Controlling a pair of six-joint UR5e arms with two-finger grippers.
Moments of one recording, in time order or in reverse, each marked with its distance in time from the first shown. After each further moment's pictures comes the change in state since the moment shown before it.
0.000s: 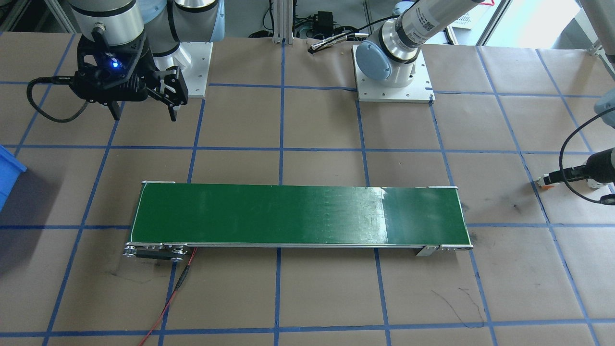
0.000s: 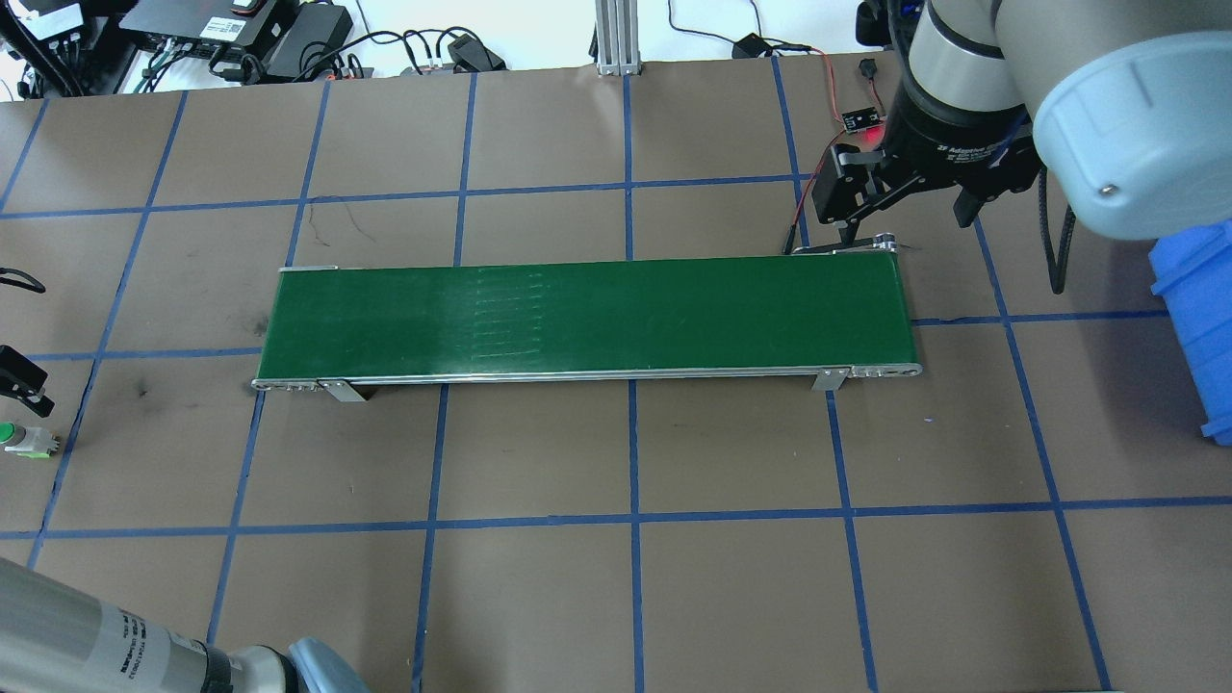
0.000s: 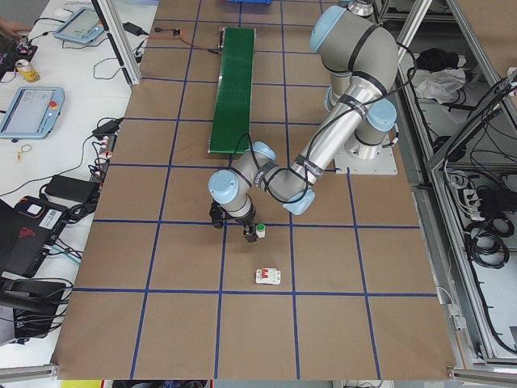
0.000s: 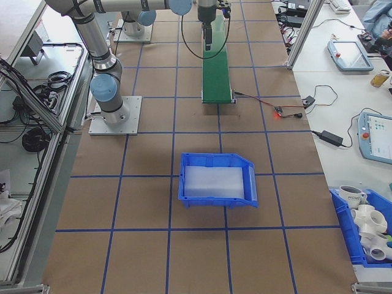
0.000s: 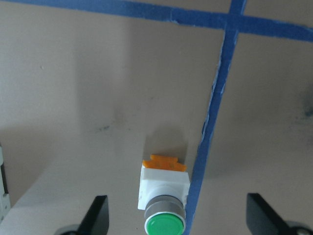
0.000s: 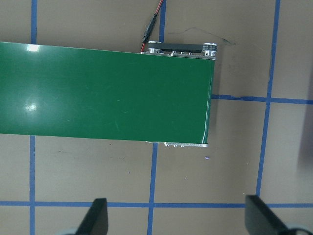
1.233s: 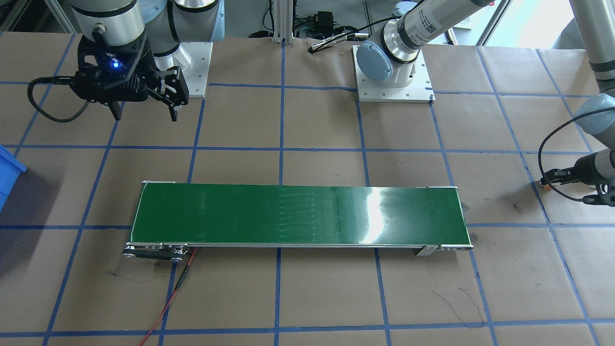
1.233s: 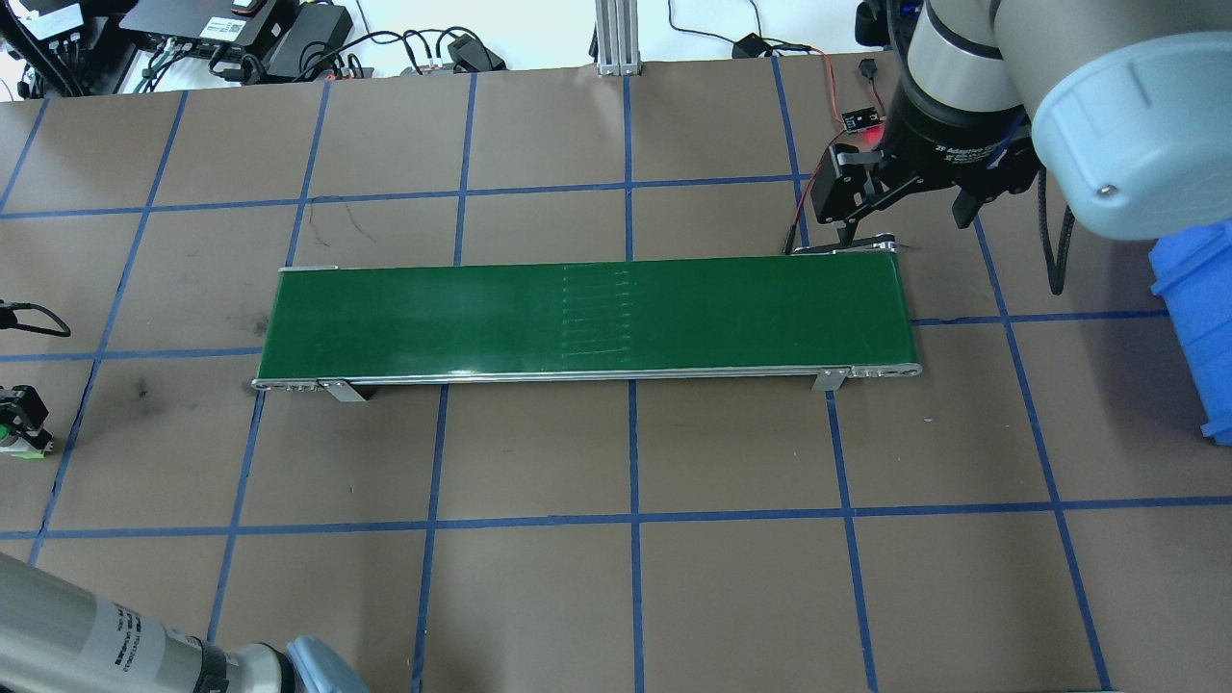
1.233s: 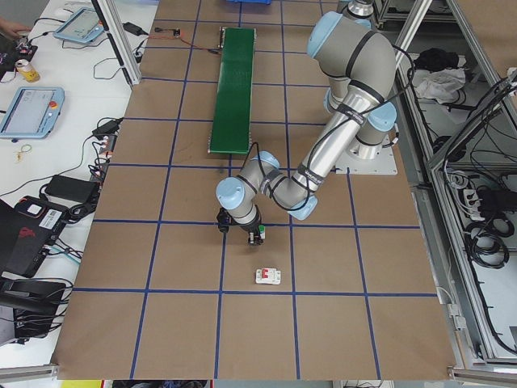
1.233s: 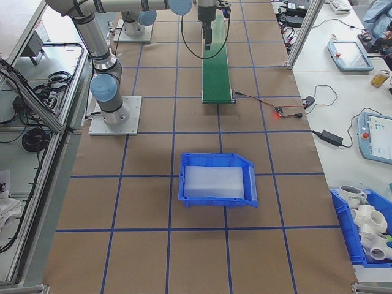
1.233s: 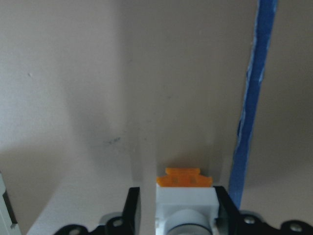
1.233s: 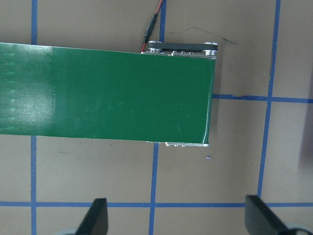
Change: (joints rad) left arm 0.014 -0.030 -0.079 0.160 0.054 0.139; right arm 0.001 0.001 0.000 0.000 0.002 0.007
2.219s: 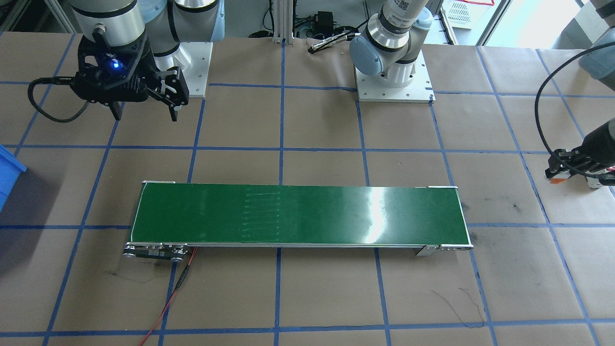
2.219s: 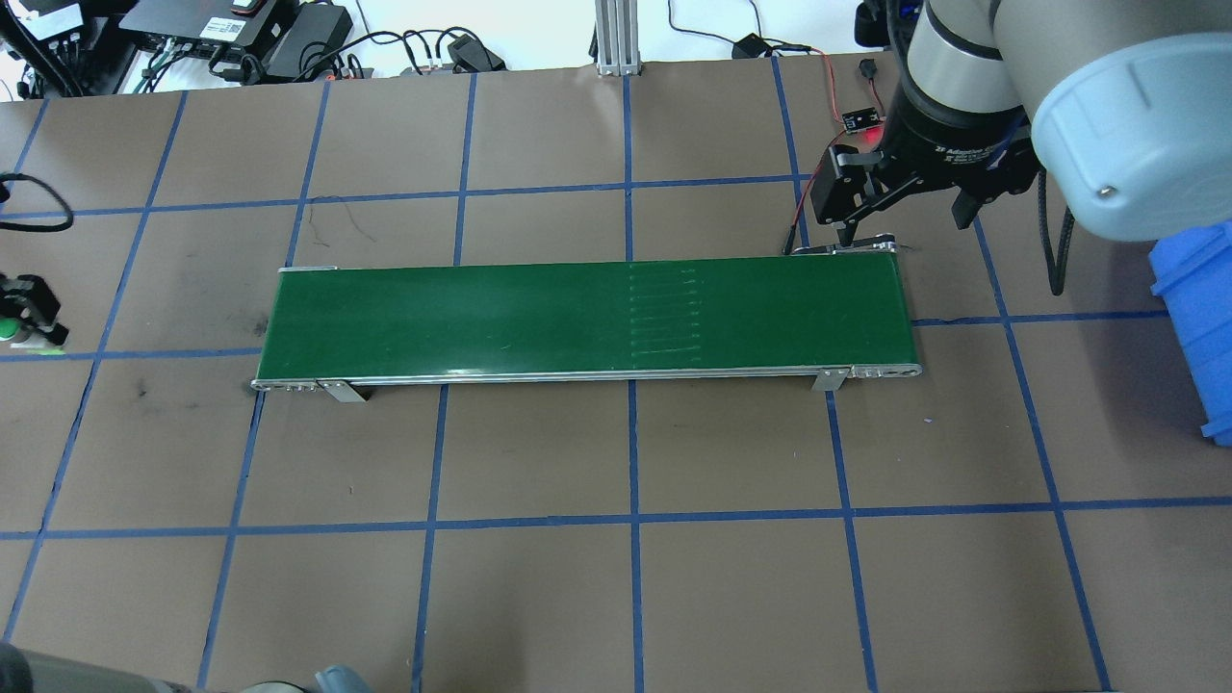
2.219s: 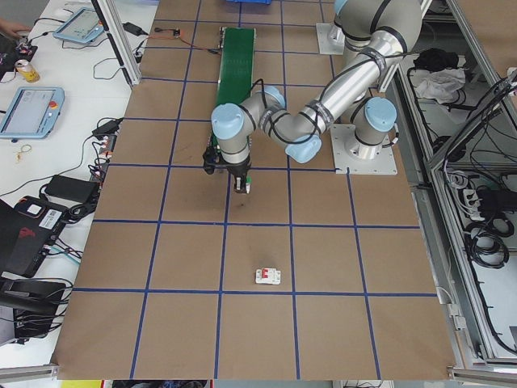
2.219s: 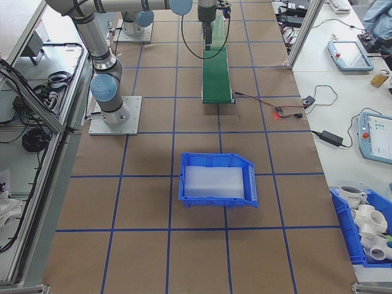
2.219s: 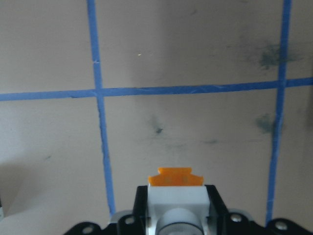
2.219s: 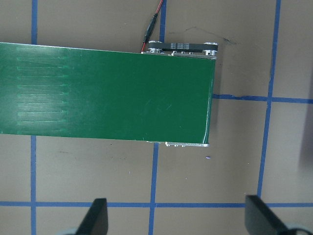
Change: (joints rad) left arm -0.188 0.297 0.018 -0.205 -0.152 -0.126; right arm 0.000 0.001 0.000 0.000 0.000 -0.002
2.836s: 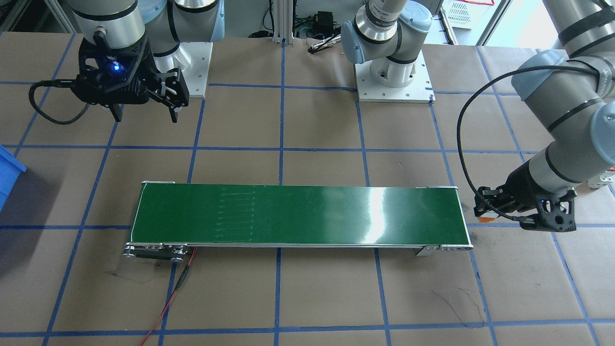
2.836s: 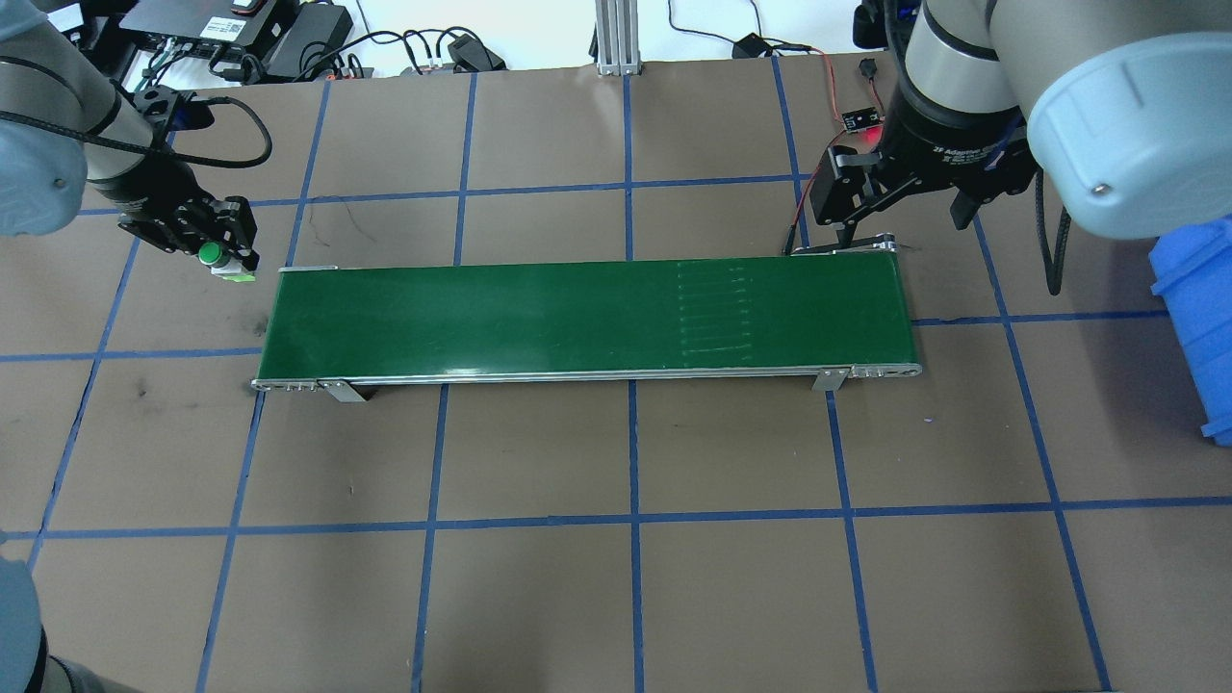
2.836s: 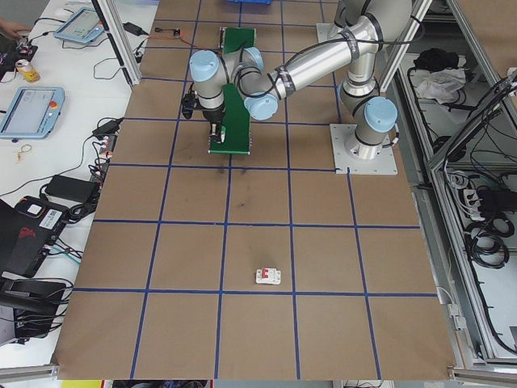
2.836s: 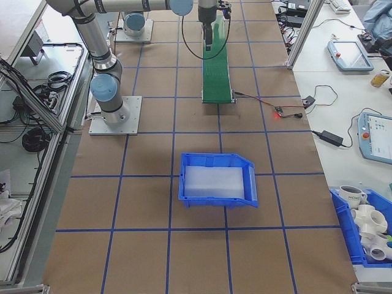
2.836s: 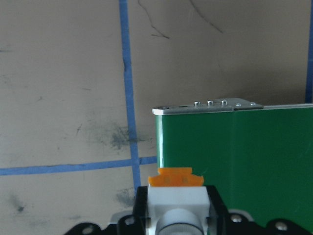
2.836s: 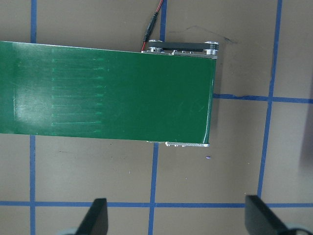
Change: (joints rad) left arm -0.314 -0.059 0.050 0.004 -0.115 -0.307; right arm 0.000 0.004 0.001 -0.001 0.000 -0.003
